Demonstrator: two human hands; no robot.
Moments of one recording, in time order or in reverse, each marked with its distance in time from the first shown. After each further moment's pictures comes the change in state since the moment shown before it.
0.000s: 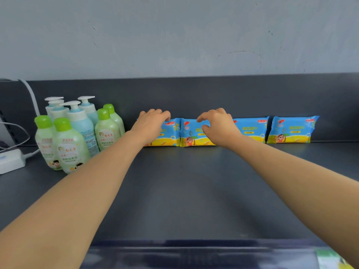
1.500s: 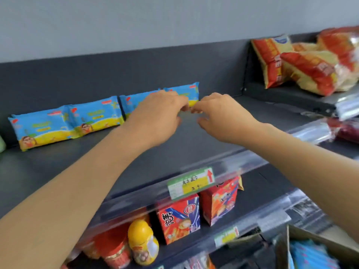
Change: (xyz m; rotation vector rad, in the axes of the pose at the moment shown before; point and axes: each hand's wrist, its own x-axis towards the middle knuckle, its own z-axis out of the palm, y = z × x) left_hand -0.075 0.298 -0.085 -0.235 0.022 0.486; right_hand -0.216 0.130 -0.137 -0.334 0.007 0.093
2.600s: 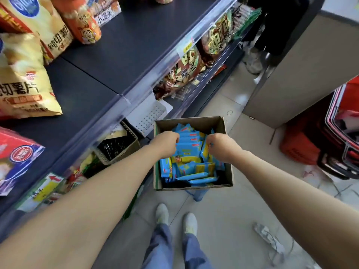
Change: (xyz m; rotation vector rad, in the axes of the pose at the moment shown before) left_hand 0.005 0.424 0.454 -0.341 -1.072 0.263; right_hand -0.487 0.283 0.240 0.379 -0.757 1.062
